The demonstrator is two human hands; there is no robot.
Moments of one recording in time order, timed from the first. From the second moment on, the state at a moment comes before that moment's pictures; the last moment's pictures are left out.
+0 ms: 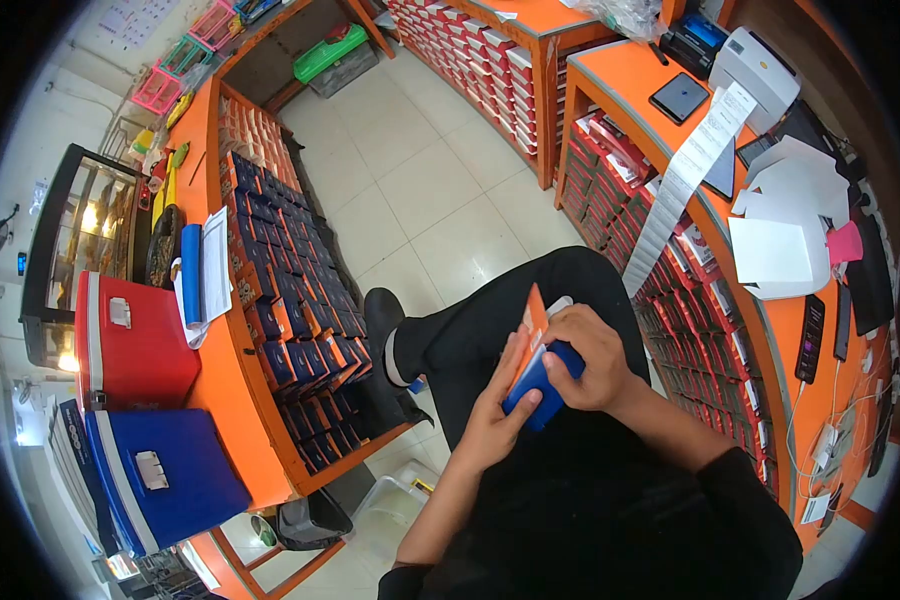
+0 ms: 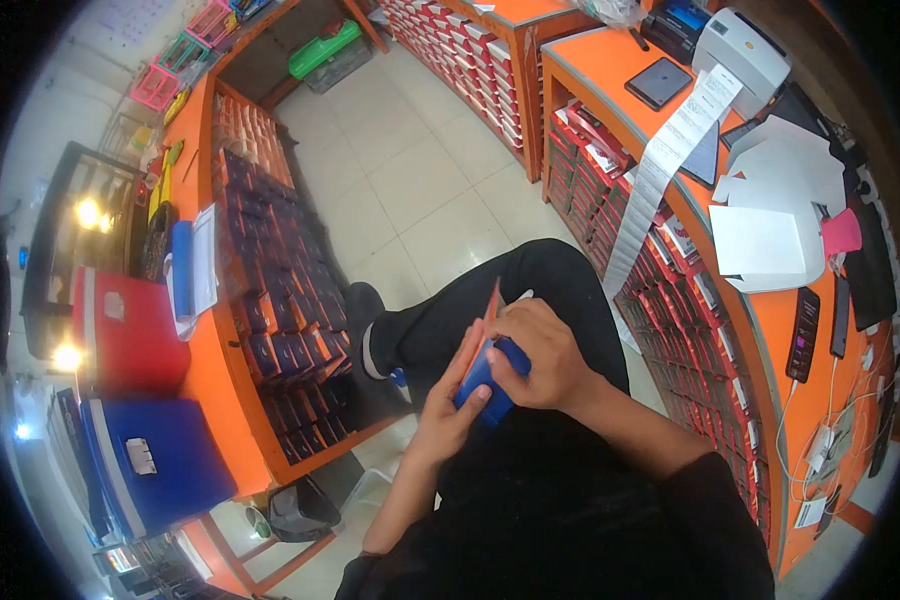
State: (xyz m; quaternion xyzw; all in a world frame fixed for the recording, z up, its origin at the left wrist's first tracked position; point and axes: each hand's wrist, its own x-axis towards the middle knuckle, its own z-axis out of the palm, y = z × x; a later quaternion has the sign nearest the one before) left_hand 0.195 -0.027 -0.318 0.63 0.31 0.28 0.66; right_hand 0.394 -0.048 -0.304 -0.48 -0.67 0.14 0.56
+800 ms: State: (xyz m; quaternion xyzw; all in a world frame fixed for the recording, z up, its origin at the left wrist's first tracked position) left_hand 0.178 -0.032 -0.283 0.82 0.43 0.27 0.27; right_hand 0.371 -0.042 -0.297 -0.43 -0.67 0.09 0.60
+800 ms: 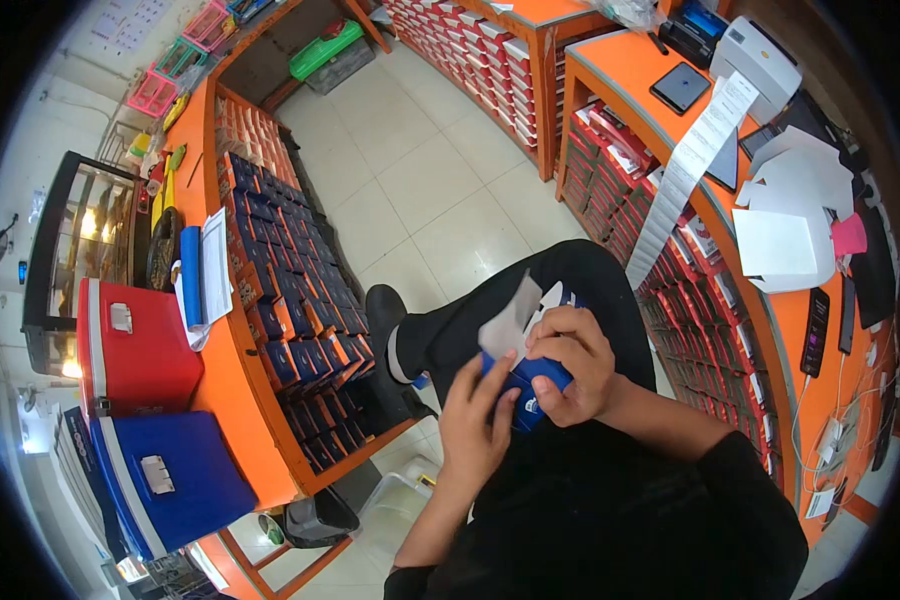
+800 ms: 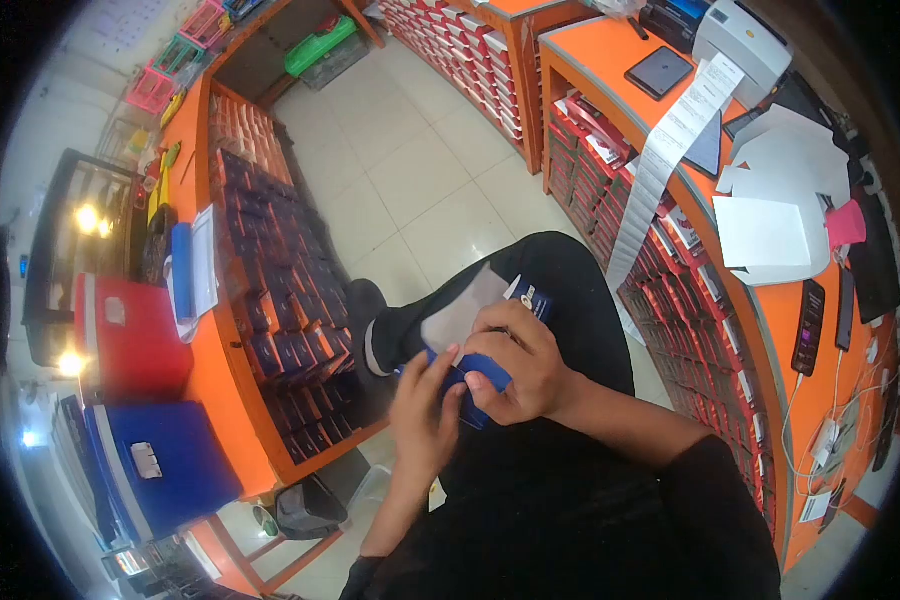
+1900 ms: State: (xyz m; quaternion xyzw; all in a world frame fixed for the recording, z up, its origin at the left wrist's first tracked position) left_hand 0.112 -0.032 -0.355 0.31 0.44 0.58 0.61; right_hand 0.365 -0.030 -0.307 -0.37 -0.54 0.42 0.63
